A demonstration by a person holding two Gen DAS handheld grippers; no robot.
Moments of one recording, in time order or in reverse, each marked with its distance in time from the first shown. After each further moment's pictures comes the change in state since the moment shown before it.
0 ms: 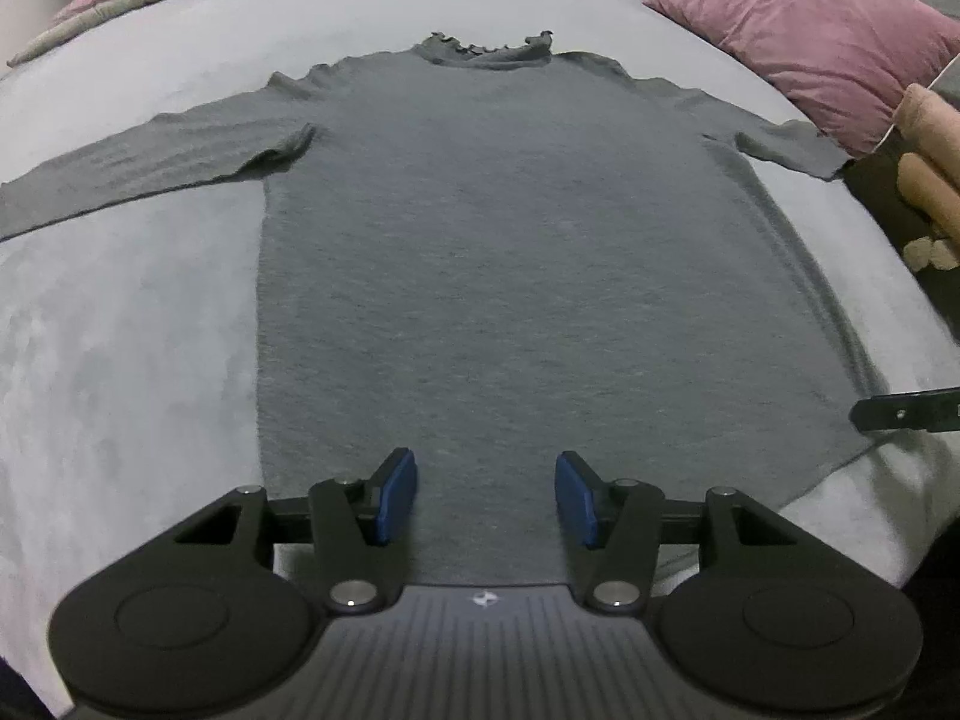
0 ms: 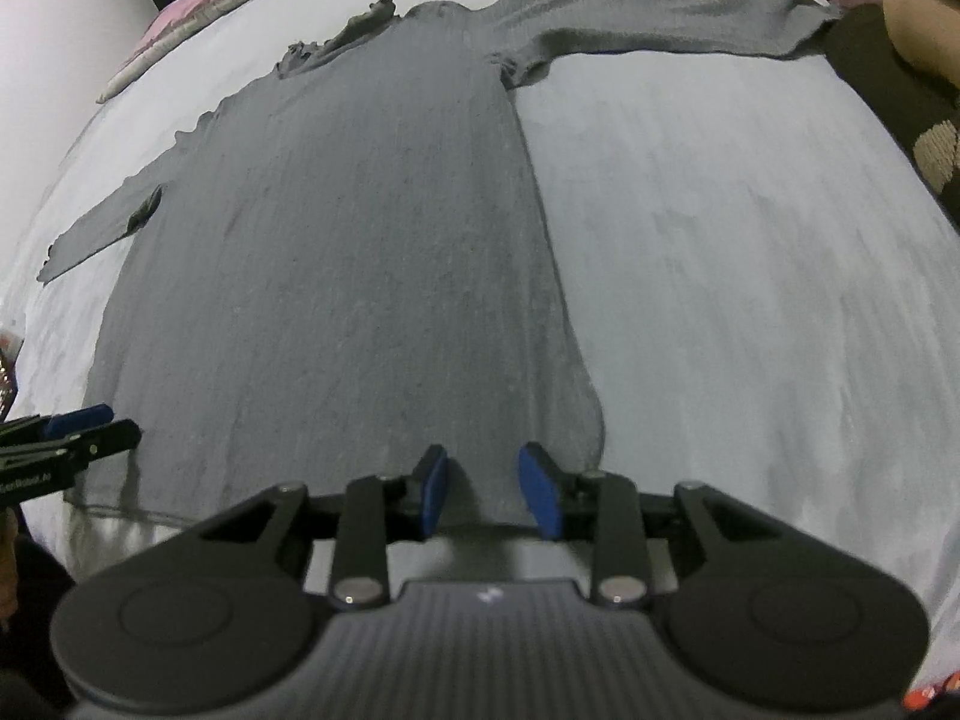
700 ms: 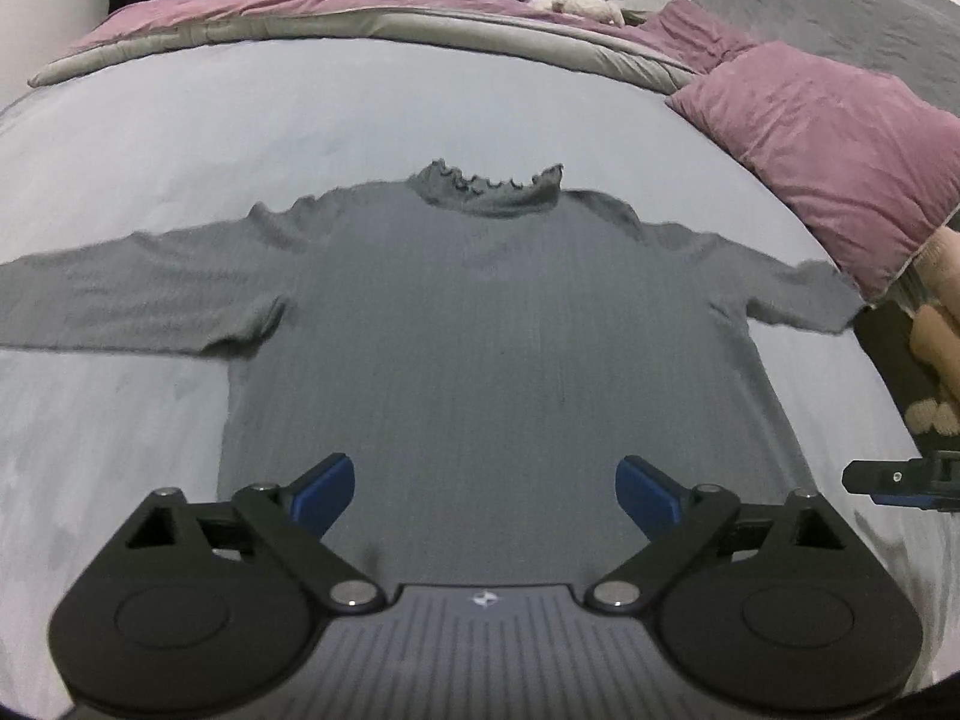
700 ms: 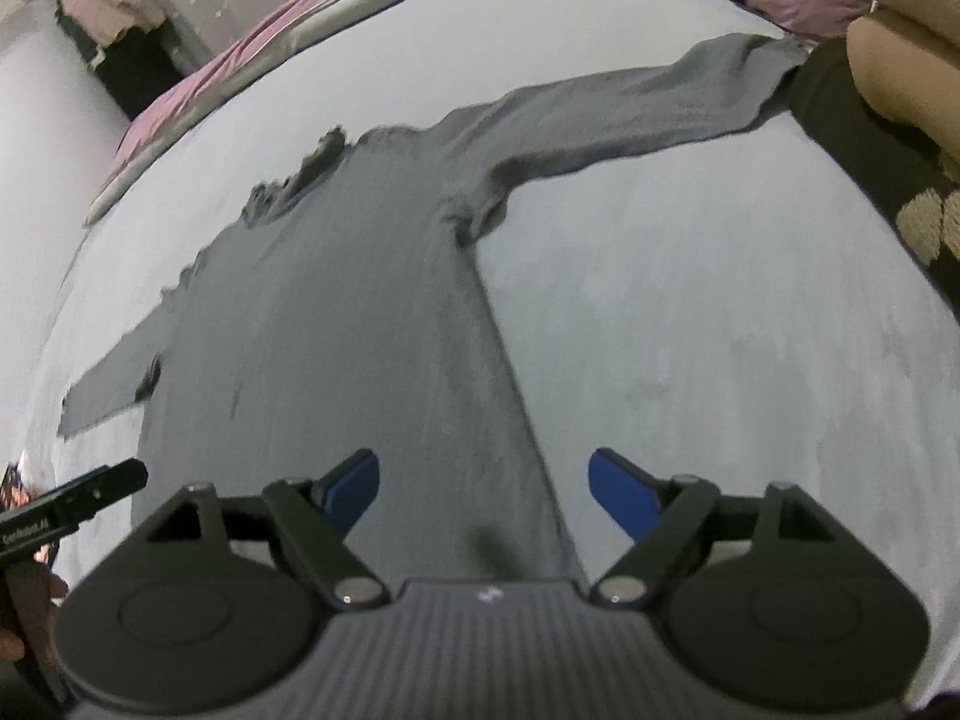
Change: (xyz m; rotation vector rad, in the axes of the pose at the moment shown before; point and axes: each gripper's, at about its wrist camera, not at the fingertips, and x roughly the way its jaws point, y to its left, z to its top) left arm 0.011 -0.016 0.093 -0.086 -0.167 0.009; right arm -0.010 -0.027 0.076 0.173 -0.124 0.045
